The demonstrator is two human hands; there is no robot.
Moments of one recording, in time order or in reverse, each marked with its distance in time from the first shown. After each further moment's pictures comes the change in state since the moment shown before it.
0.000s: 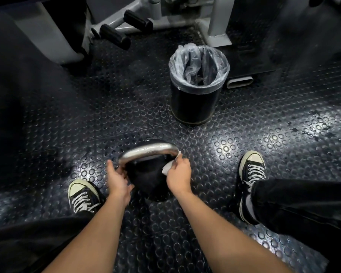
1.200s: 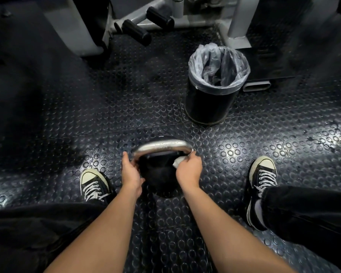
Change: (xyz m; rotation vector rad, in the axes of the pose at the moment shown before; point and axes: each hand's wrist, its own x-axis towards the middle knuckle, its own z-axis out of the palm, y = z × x) left_hand 0.002 0.001 -0.009 0.040 0.014 -0.033; right_hand 0.005 -0.011 0.012 0.126 0.050 0.153
